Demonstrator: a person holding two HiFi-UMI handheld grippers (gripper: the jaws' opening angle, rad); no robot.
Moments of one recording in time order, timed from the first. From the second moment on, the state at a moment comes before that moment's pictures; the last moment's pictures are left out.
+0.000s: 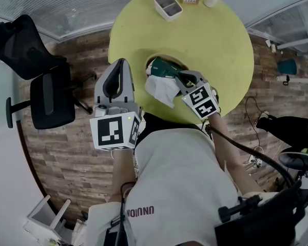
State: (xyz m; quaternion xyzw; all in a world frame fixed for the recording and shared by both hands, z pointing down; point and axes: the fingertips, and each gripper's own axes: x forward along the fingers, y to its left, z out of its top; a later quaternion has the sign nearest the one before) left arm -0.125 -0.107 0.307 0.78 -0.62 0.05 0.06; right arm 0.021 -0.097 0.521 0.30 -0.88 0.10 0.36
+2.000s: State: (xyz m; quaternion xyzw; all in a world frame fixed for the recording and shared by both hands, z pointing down) left arm -0.124 -0.102 0.304 0.78 -0.63 0.04 0.05; right arm 0.024 -0.109 0.483 0.32 -0.89 0.08 0.32
